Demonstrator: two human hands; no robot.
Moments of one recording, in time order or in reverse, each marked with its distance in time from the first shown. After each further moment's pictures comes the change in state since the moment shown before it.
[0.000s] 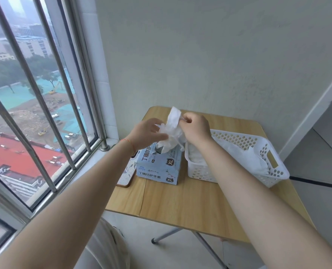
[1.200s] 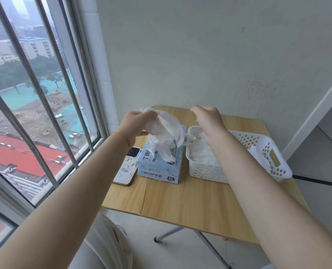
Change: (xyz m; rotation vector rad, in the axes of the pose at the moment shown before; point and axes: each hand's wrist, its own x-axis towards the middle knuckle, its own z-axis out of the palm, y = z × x) left_hand -0.019 0.032 -0.026 -0.523 0.222 -0.279; right_hand 0.005 -0.016 -0.029 0.436 0.056 0.329
